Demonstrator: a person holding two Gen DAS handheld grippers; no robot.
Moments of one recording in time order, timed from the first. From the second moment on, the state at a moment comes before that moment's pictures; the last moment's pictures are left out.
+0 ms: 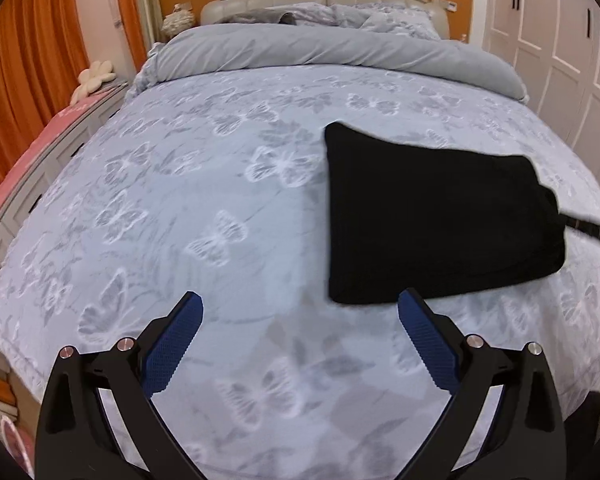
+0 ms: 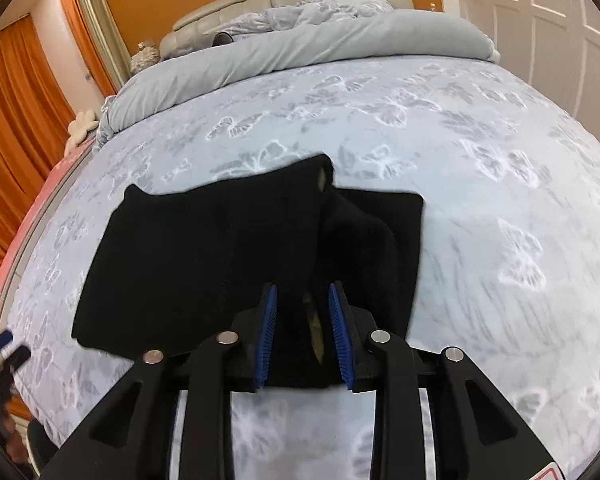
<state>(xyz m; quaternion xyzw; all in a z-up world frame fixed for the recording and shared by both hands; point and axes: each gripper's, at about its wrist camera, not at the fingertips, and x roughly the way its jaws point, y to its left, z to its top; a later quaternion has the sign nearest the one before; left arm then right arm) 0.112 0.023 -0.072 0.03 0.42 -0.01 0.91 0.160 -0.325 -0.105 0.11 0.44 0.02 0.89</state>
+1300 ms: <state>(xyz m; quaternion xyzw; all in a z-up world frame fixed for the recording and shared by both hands) 0.146 -0.107 -0.098 0.11 0.34 -0.19 0.92 0.223 -0.239 -0.050 0.08 0.48 0.20 0.85</state>
